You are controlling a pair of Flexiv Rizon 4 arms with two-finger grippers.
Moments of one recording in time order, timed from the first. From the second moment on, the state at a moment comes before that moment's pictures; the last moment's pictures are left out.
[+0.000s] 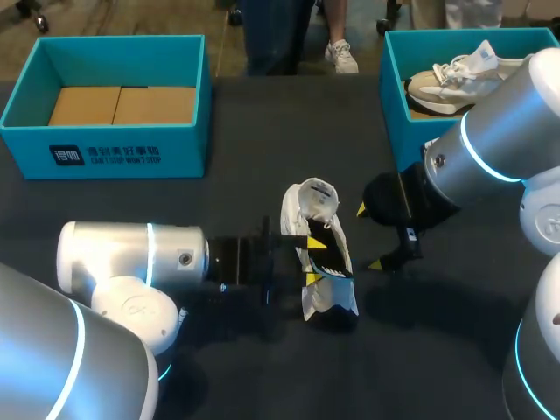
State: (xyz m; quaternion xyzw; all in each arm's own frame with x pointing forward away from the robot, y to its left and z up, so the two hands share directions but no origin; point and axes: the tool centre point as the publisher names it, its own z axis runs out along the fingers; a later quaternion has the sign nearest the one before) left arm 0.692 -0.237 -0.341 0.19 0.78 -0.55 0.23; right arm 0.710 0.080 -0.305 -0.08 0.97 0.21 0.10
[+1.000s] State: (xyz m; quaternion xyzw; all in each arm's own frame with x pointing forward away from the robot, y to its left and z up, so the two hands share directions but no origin) left arm 0.690 -0.235 -0.330 0.20 0.79 -0.54 0.21; right arm 0.710 0.080 -0.305 -0.08 0.97 0.21 0.10
